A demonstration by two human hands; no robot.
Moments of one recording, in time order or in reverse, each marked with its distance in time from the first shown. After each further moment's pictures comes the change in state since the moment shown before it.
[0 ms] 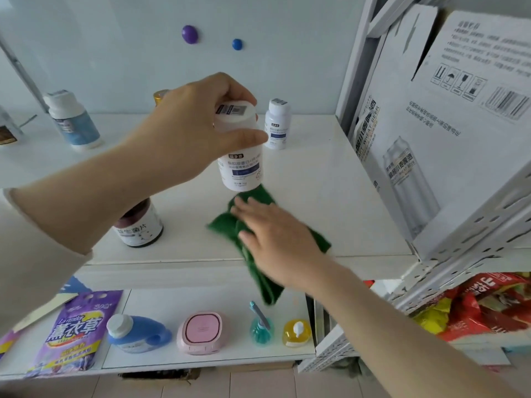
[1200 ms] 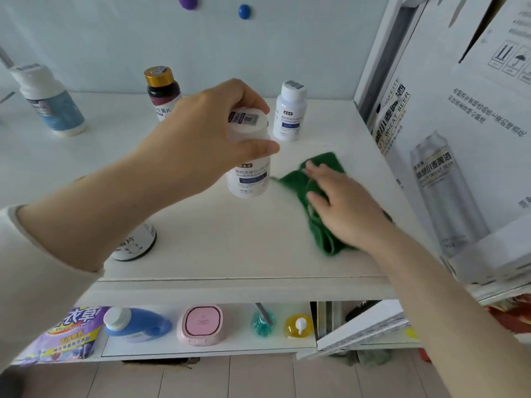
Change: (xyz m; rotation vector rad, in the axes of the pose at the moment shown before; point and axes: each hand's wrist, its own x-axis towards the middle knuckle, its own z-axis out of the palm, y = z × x) left_hand 0.021 -0.021 0.022 -0.048 -0.074 -0.099; right_hand 0.028 0.074 -0.029 -0.005 0.045 0.251
